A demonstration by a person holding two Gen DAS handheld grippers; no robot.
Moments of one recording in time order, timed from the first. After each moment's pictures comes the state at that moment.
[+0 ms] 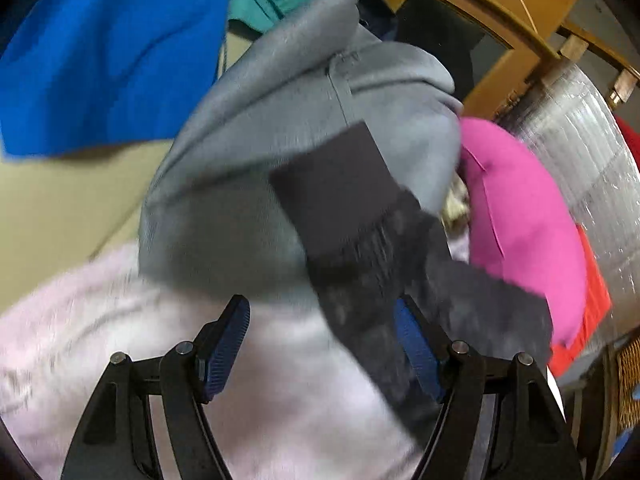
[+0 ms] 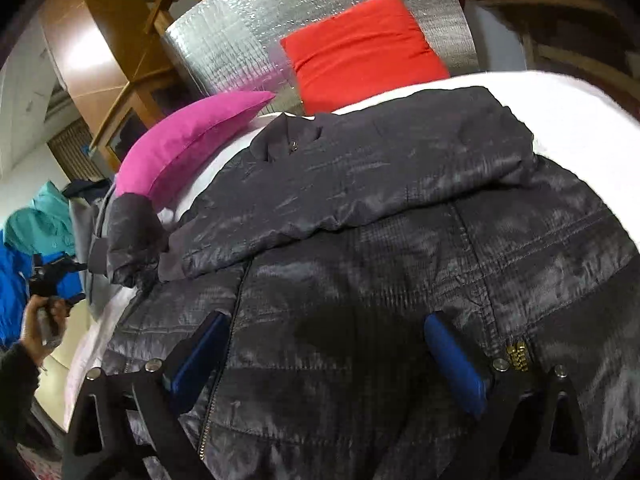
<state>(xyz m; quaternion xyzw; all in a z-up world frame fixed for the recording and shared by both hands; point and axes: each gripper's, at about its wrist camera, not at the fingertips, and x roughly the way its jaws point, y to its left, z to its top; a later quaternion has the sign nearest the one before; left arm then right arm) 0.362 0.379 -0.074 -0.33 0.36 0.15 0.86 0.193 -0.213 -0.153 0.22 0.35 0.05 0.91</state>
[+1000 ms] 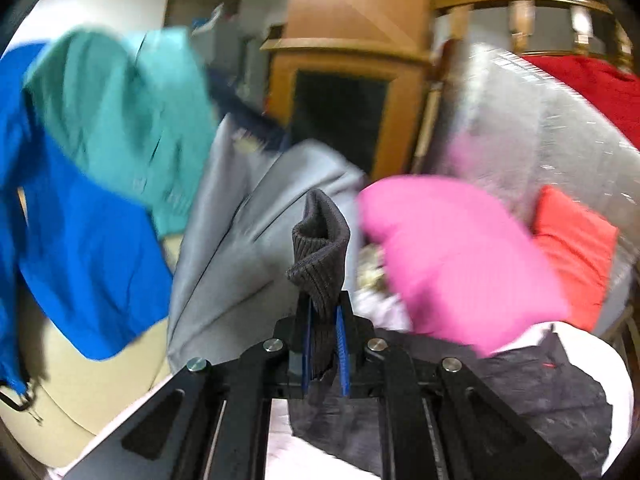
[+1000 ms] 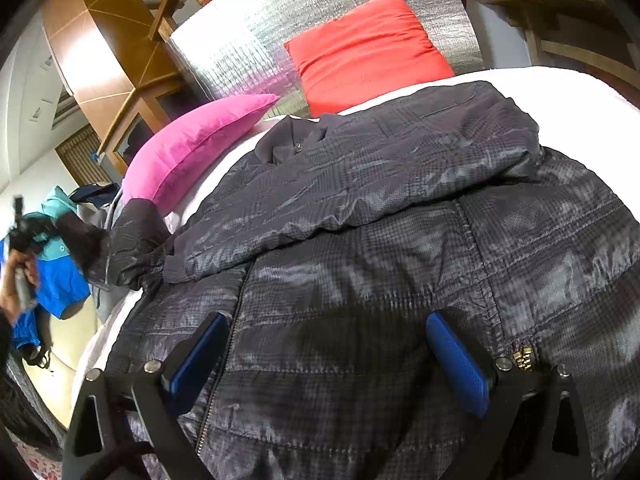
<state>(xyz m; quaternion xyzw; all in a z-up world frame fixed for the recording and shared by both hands) 0.349 0.271 0.086 -0.10 0.28 0.14 0.94 0.190 -0.214 -0.155 0.23 0.34 0.06 0.91</state>
